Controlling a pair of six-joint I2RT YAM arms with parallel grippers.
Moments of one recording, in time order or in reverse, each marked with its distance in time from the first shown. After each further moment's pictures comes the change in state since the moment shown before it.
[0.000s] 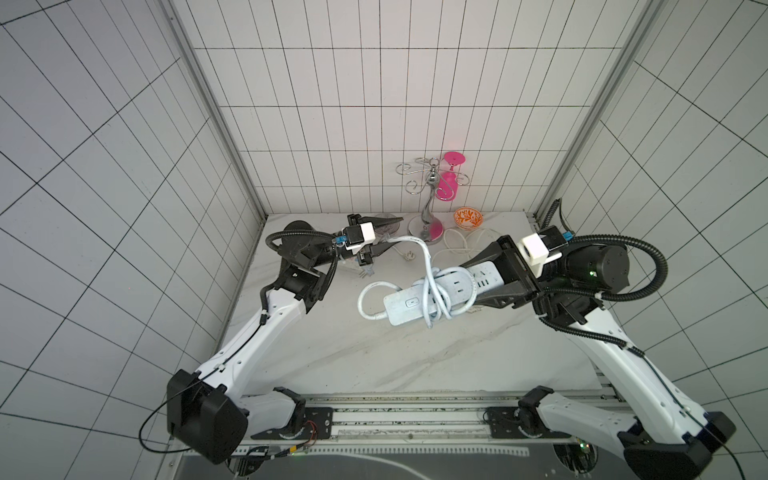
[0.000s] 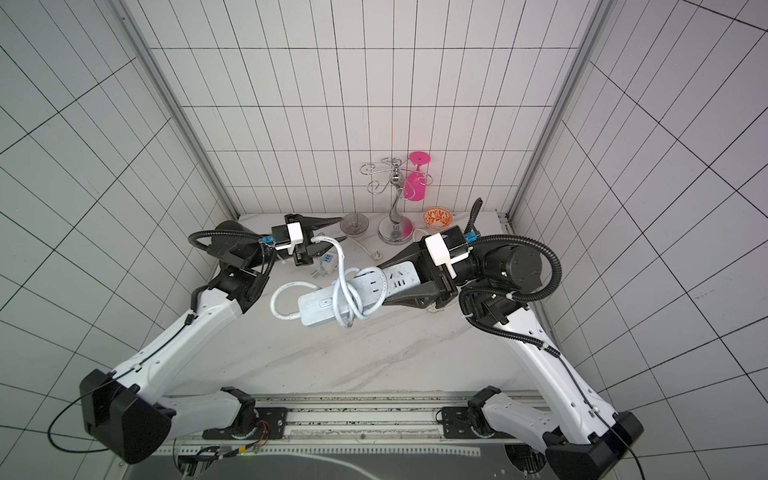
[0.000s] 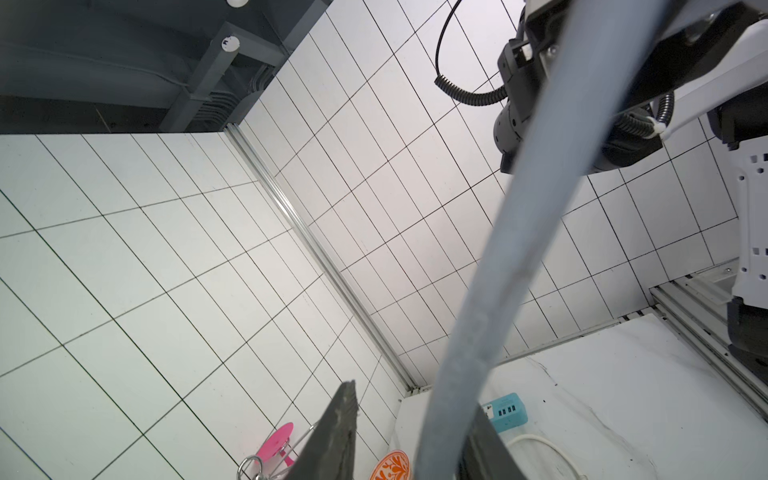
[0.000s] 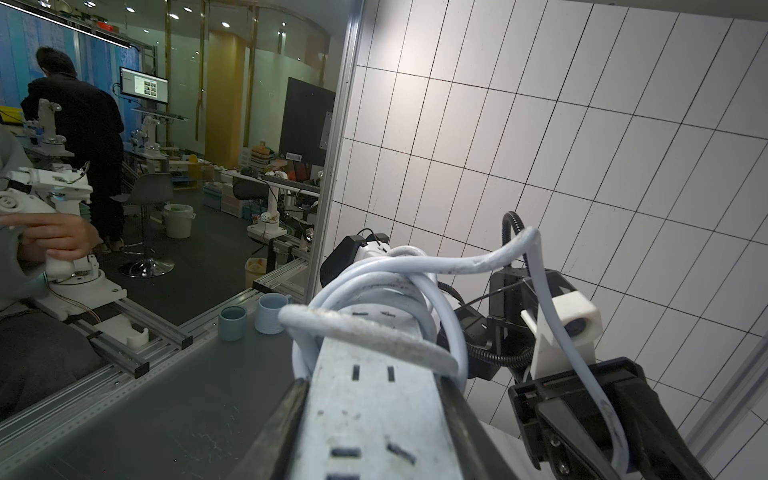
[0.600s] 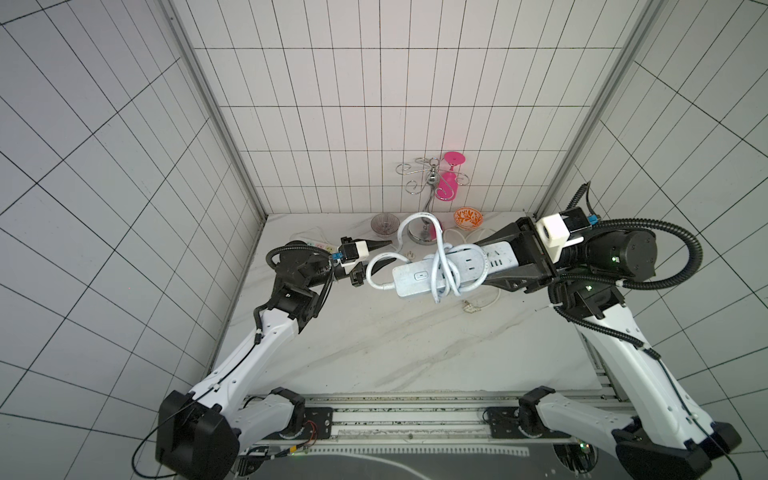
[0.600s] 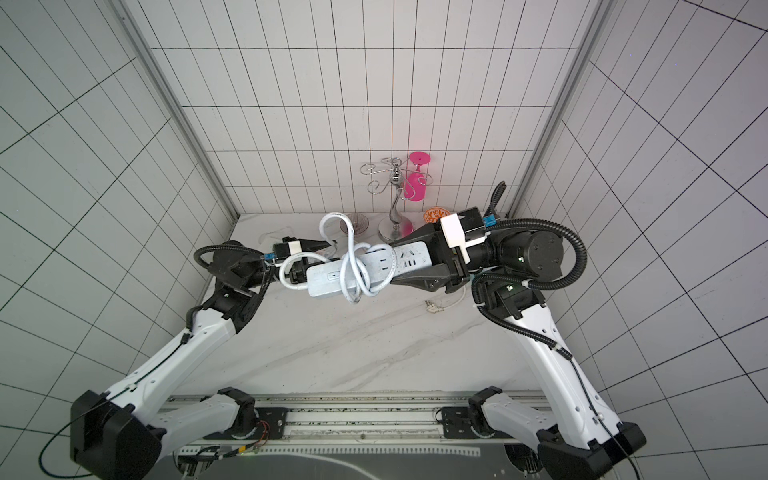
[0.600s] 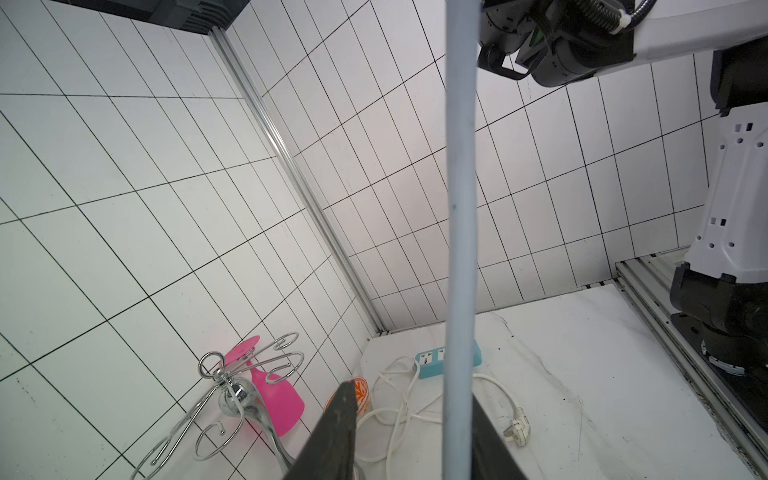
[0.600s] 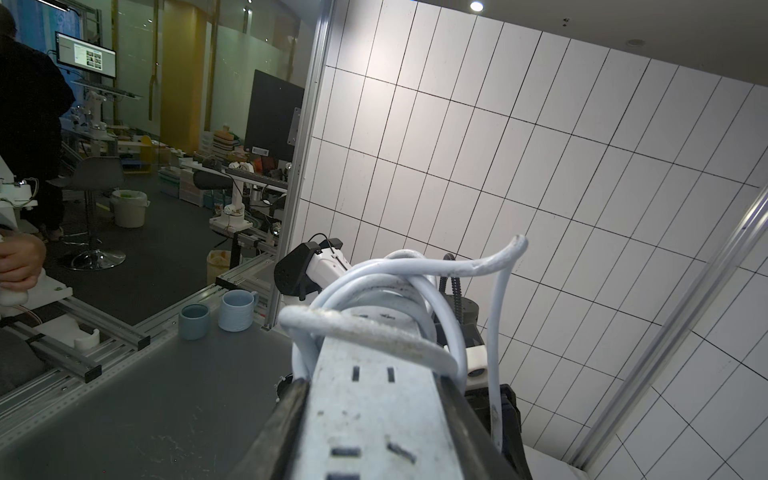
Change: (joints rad) left arm 0.044 -0.108 -0.207 -0.073 -0.013 0.002; right arm -0.119 0.013 0.149 -0.125 -0.008 -0.056
